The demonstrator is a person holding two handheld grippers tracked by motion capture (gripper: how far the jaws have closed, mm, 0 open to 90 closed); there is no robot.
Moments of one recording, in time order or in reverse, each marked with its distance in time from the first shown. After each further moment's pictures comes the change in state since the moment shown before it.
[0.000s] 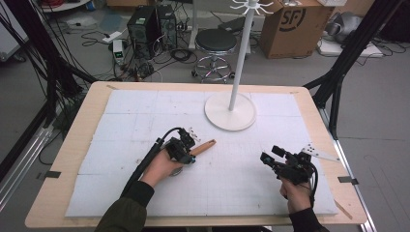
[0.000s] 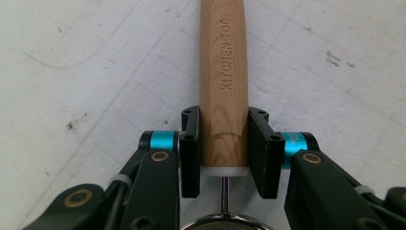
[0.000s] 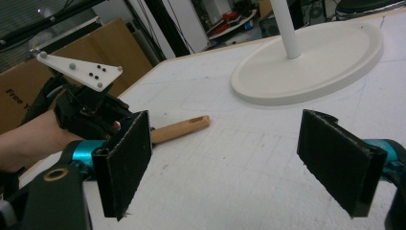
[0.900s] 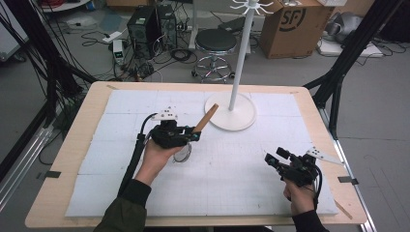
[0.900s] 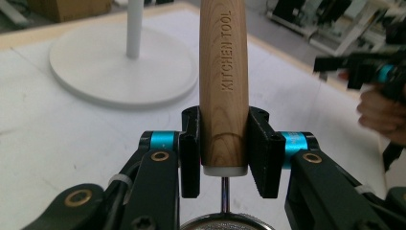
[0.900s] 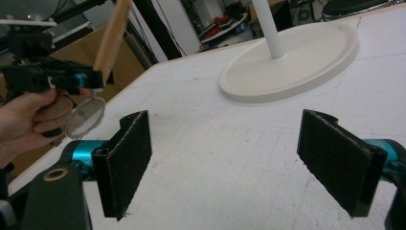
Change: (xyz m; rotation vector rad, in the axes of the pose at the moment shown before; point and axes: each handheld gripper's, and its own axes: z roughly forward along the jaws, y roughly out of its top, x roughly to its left) left arm 0.031 -0.007 -0.062 -0.683 -0.262 -0.254; right arm -0.007 -0.004 -0.010 -0.018 -0.031 0.016
